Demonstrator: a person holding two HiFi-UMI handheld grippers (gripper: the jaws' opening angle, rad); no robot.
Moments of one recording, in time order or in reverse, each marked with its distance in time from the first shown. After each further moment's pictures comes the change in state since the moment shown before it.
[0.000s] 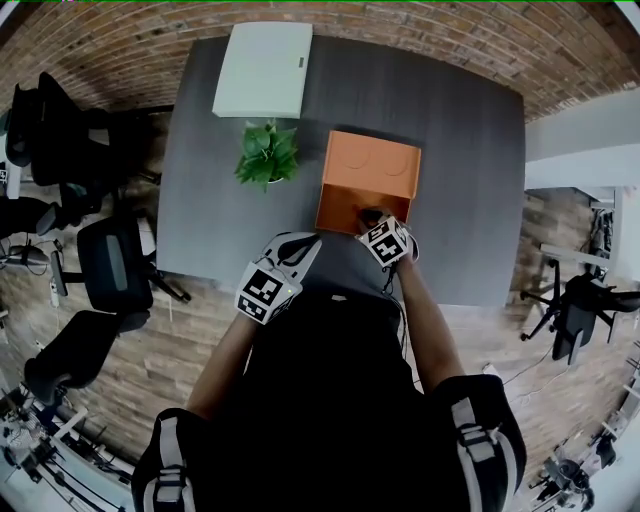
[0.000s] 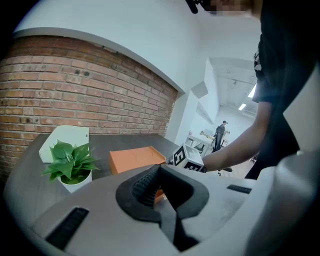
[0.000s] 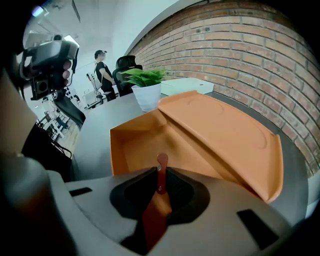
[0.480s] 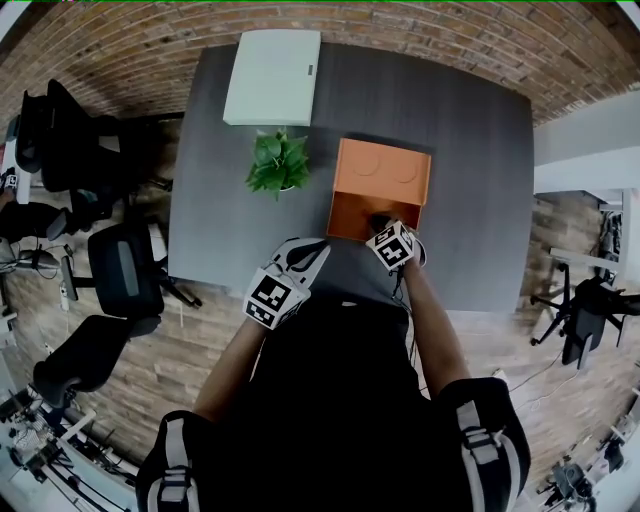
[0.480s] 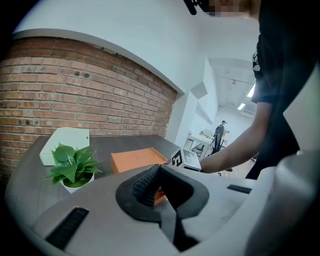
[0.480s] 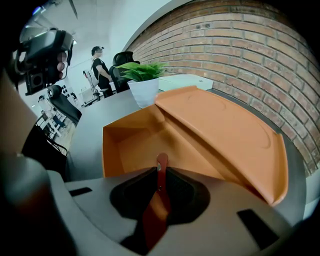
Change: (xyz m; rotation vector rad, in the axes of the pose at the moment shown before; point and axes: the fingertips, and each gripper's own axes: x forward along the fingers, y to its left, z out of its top) left arm -0.004 0.005 0.004 0.016 -0.013 -0.010; right arm 0.010 -0.003 0.000 0.006 0.032 -0.024
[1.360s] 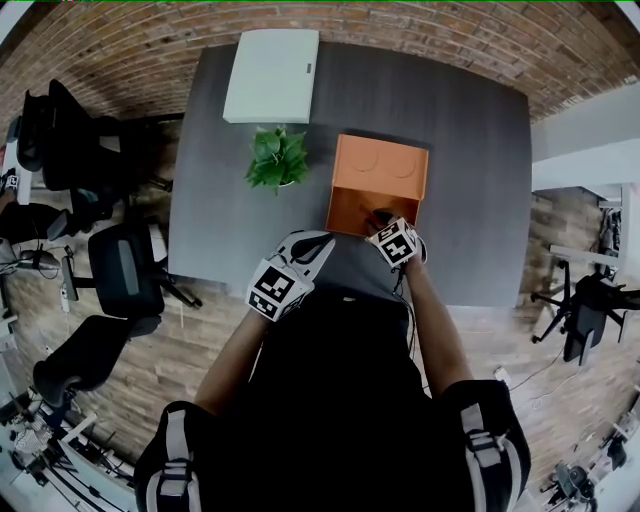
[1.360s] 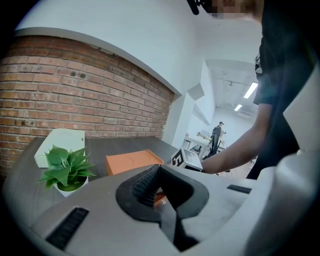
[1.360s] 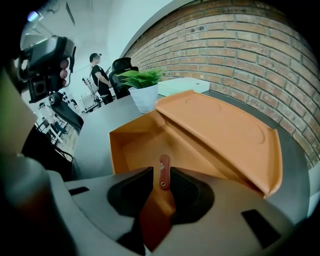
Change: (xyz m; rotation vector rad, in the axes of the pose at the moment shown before) left arm 0.006 -0.008 0.002 0.005 0.000 -0.032; right arm -0.010 0.004 0.000 0.054 -0.038 0.016
